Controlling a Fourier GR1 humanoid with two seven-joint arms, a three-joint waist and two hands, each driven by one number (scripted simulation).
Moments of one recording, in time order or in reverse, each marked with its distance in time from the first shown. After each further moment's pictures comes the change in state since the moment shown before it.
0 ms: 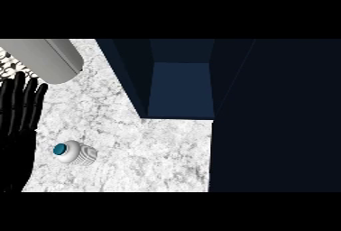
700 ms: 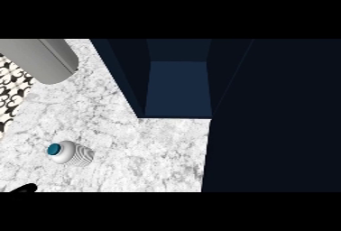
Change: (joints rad) left arm 0.222 -0.108 0.147 -0.241 0.076 0.296 0.176; right arm 0.217 0.036 0.213 -0.220 -0.071 0.109 0.051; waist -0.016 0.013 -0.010
